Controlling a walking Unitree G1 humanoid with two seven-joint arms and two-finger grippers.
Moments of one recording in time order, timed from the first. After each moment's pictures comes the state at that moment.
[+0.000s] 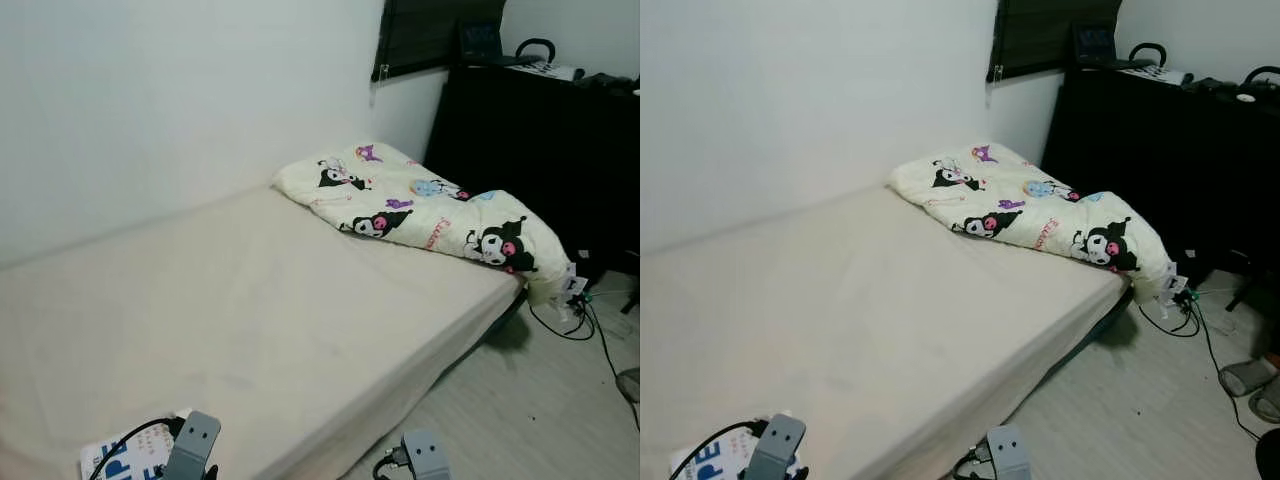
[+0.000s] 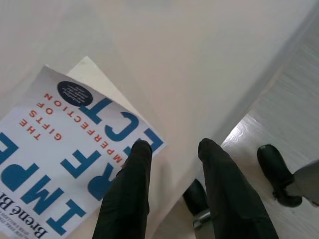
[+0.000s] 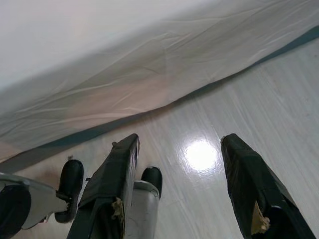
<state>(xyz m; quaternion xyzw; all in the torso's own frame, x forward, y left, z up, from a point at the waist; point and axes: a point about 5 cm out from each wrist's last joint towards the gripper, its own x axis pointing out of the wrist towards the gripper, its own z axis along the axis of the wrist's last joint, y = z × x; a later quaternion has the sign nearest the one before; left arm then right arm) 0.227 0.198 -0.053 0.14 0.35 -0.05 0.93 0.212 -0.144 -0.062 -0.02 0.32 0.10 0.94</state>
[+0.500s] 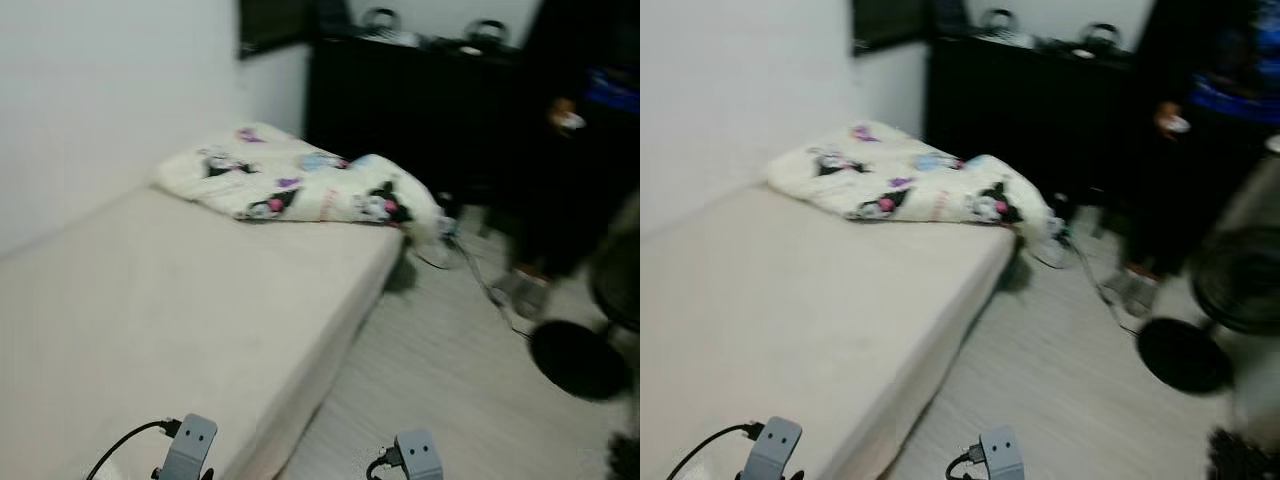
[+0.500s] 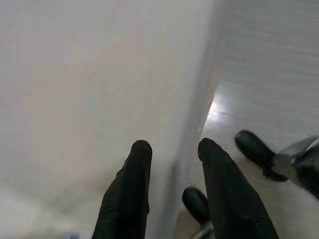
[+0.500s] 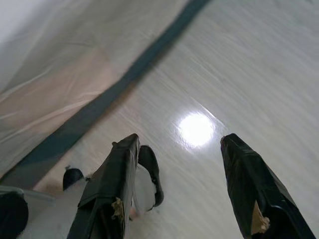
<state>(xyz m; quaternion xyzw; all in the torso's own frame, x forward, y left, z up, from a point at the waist) 0.229 0.200 -0.052 0.14 0.35 -0.04 0.92 0.211 -0.143 -0.063 -0.01 0.33 0.10 0.94</state>
